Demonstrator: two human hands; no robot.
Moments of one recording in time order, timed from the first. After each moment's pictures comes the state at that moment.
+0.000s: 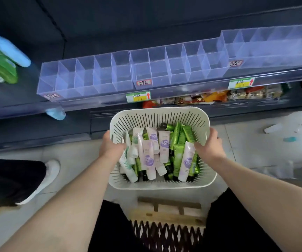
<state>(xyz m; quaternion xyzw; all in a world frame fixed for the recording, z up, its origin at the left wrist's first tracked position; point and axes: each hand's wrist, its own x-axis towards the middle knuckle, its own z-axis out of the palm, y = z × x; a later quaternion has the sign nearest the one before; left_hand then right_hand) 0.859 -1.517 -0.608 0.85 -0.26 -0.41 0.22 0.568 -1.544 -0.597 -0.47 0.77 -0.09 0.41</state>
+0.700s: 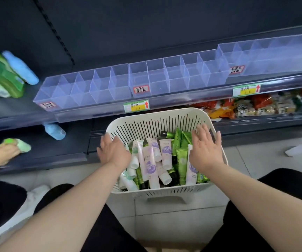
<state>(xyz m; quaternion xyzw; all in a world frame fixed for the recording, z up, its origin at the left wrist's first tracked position) 0.835 -1.542 -0.661 0.86 -0.50 -0.12 0.00 0.580 -1.569 -0.678 -0.76 0.64 0.07 0.04</state>
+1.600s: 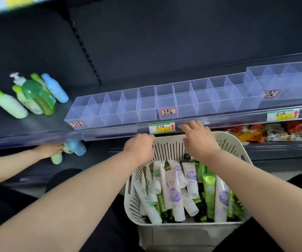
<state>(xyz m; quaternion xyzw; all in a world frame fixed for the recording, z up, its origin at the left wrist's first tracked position) 0.861 -1.610 -0.607 0.71 -0.70 -0.08 -0.05 0.672 -1.650 -0.621 -0.84 0.53 -0.09 0.05</state>
